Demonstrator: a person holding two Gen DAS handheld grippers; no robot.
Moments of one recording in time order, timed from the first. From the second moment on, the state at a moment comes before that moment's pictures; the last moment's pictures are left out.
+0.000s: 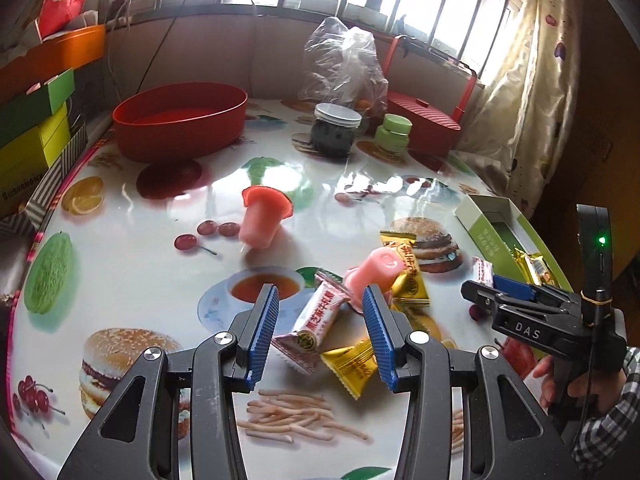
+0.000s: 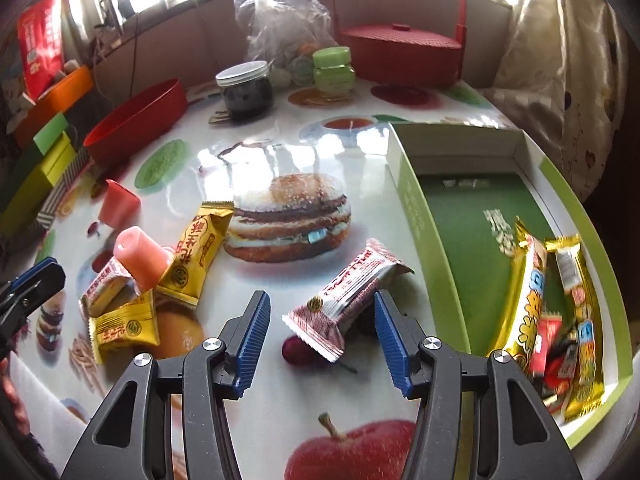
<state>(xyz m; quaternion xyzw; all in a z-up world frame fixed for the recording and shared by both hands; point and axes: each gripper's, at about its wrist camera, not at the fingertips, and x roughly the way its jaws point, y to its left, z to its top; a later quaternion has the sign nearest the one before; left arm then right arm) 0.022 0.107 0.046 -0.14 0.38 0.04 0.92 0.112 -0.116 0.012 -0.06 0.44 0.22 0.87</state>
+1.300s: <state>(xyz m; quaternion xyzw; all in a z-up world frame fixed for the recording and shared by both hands) 0.038 0.050 0.018 -0.07 0.45 -0.08 0.89 0.096 -0.109 0.007 -0.05 0.45 0.26 0.85</state>
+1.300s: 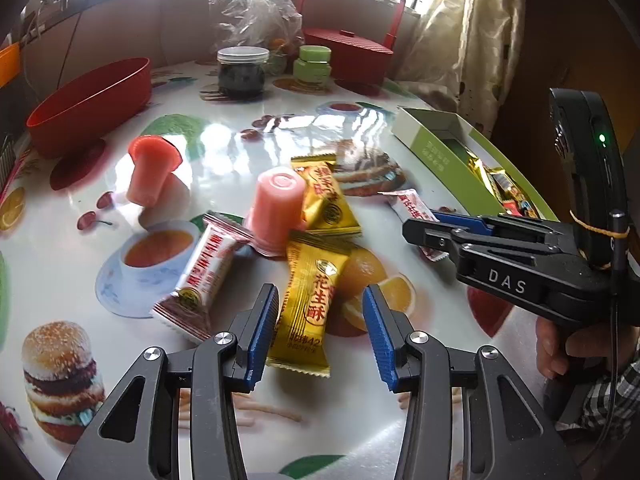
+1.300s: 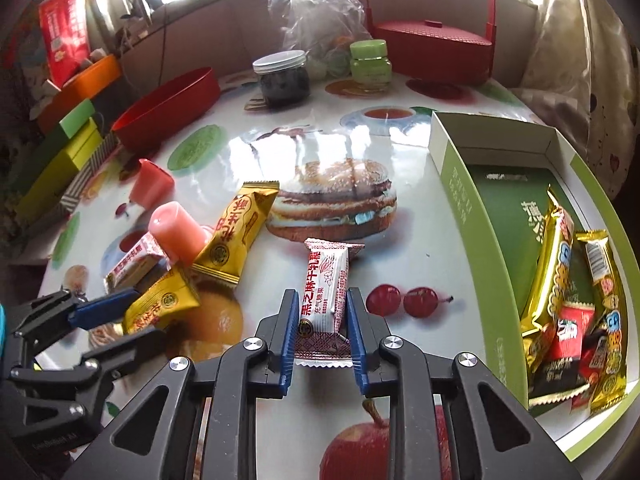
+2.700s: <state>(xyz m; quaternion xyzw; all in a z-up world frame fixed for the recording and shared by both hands) 0.041 0.044 0.024 -0.07 0.44 -0.04 0.89 0.080 -0.119 0.010 -0.03 0.45 0.27 0.85</state>
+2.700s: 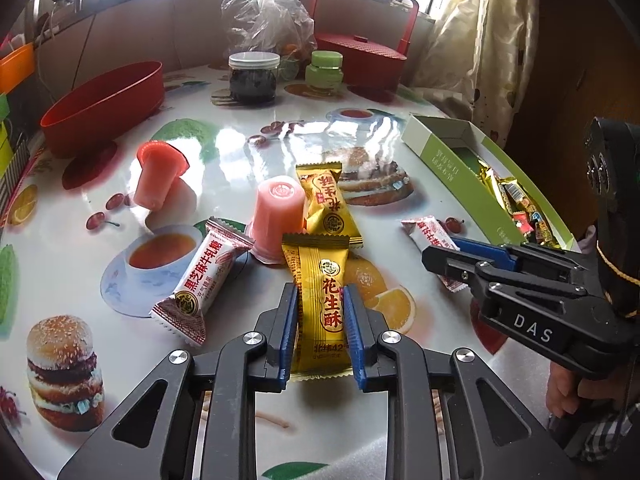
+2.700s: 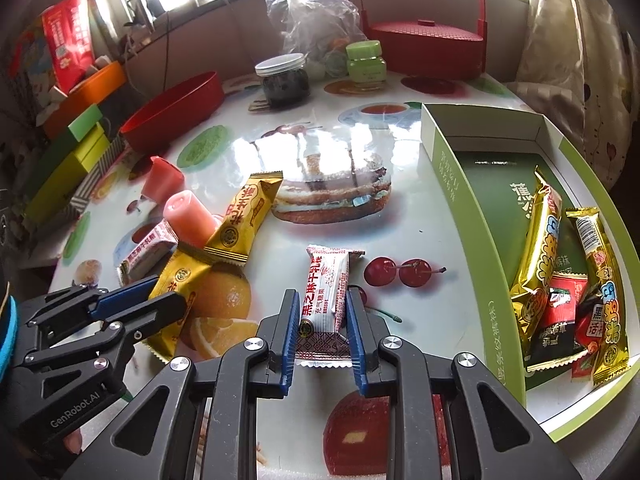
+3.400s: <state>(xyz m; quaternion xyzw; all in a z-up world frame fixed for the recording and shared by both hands) 0.037 0.041 0.022 -0.07 0.44 -0.03 0.89 0.068 -0.128 0.013 -0.03 0.44 0.27 0.85</state>
